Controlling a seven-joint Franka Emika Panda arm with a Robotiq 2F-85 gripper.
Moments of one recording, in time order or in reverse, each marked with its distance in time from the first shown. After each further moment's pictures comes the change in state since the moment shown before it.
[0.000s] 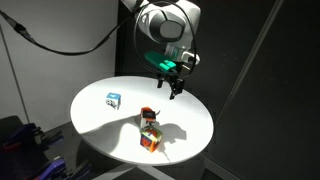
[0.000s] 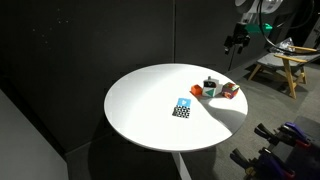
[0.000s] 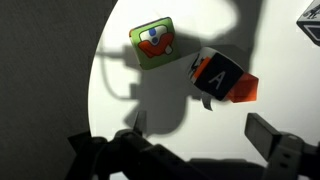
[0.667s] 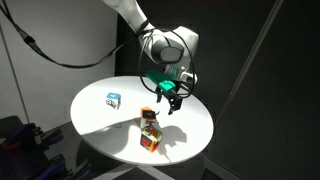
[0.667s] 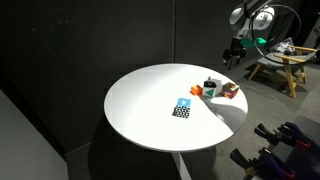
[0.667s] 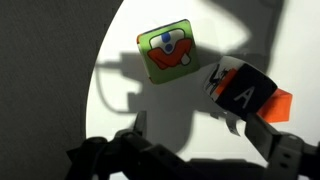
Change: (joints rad) arm -0.032 0.138 0.020 0.020 0.006 0.070 -0.028
